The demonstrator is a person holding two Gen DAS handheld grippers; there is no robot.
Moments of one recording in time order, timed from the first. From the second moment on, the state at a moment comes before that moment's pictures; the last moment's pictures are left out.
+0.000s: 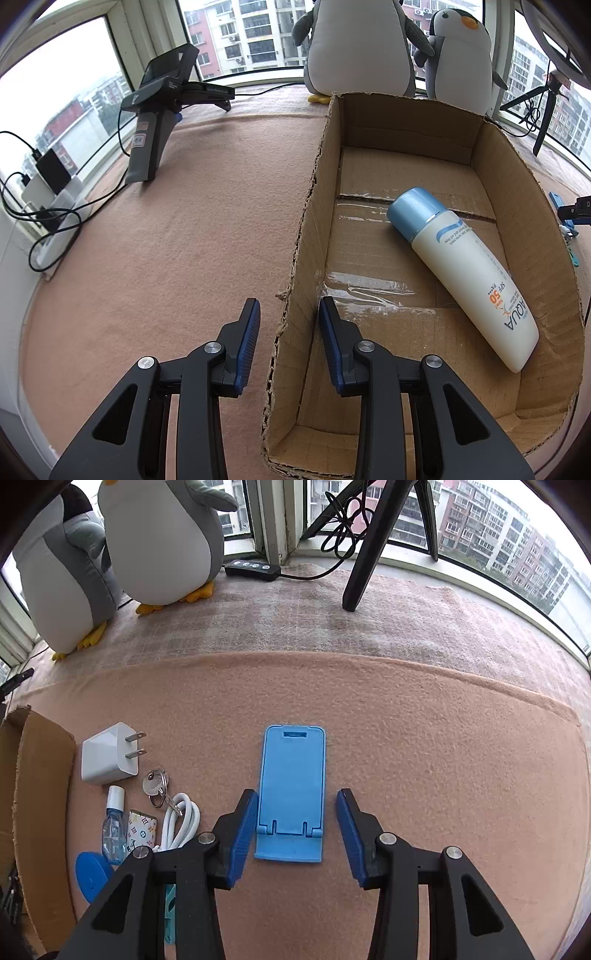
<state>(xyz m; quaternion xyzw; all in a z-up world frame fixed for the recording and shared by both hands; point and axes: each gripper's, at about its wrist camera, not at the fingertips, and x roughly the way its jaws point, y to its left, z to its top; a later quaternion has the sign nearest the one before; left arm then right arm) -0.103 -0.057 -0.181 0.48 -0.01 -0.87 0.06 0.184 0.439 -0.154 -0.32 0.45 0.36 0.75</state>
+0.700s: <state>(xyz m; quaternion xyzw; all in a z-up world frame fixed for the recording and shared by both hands) -0.102 -0.055 -0.181 0.48 -0.02 -0.88 0.07 0.101 0.423 -0.108 -0.28 0.41 0.43 0.75</state>
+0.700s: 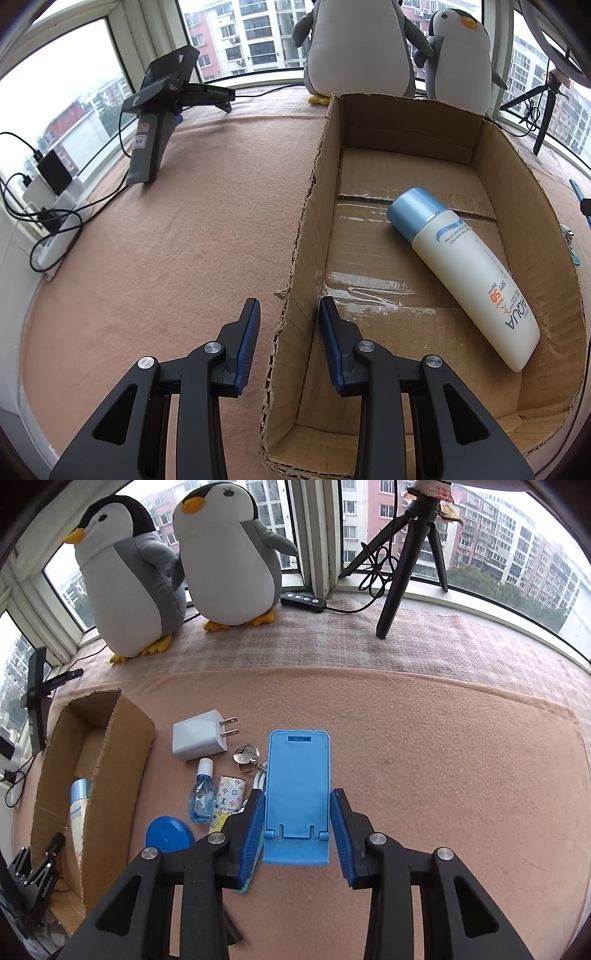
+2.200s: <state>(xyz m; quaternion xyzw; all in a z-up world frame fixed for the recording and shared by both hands) -0.101 -0.051 -0.181 0.47 -0.02 -0.88 0.07 -0.101 0.439 -0.128 -0.36 0.36 0.59 0.62</state>
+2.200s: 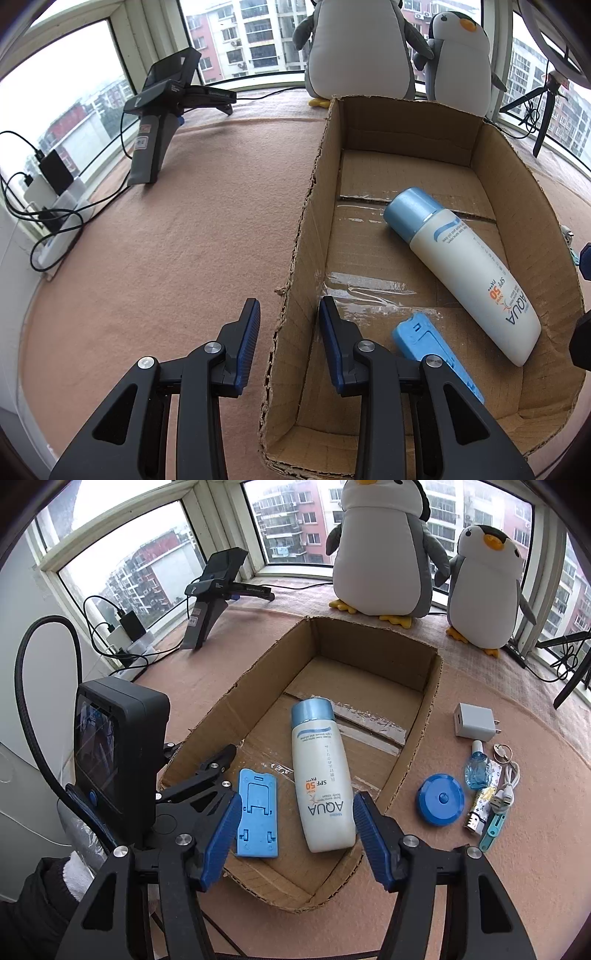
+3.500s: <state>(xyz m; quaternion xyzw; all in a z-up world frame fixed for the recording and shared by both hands) -0.101 -0.050 -0.181 0.47 -0.02 -0.88 0.07 0.121 0.429 -0.120 -0.22 0.51 0.44 0.70</state>
